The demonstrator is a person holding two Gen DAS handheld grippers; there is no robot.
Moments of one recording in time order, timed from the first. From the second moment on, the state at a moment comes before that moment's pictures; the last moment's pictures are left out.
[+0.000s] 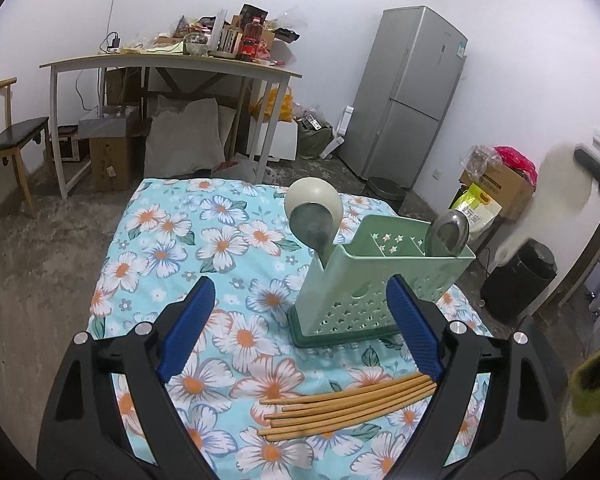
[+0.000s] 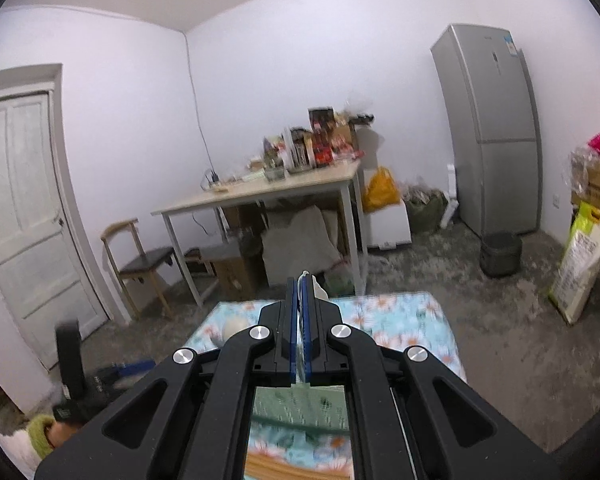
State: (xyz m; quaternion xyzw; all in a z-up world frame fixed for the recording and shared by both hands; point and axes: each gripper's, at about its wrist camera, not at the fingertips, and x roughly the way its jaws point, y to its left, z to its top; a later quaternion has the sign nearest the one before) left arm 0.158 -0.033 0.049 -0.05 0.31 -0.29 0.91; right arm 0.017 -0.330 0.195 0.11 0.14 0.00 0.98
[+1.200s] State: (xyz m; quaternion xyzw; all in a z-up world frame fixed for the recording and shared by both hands) left arm 0.161 -0.015 0.039 -0.06 0.33 -0.26 0.91; right arm 0.132 -0.352 0.113 0.18 0.28 0.06 0.94
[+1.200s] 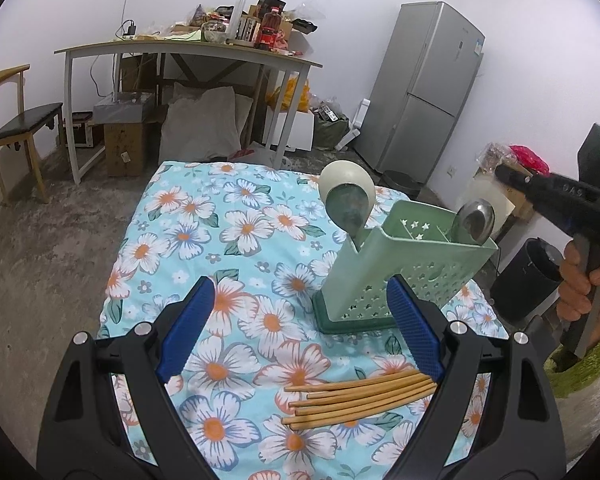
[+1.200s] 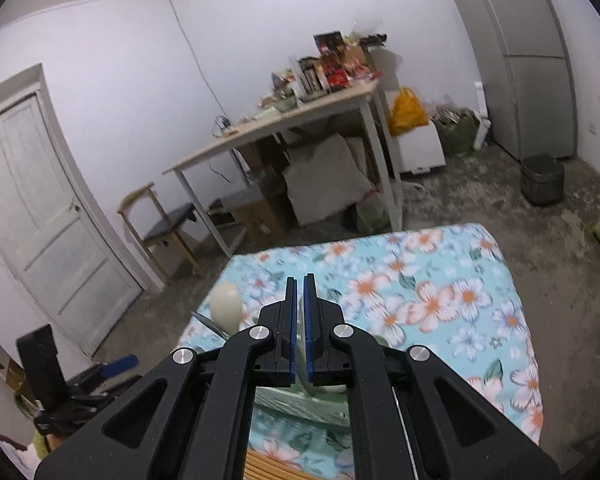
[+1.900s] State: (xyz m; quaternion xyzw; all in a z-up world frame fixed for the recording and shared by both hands) left arm 0.146 -0.022 0.021 -0.06 0.34 -0.27 0.90; right arm 0.055 -0.345 0.111 0.19 0.26 0.01 0.95
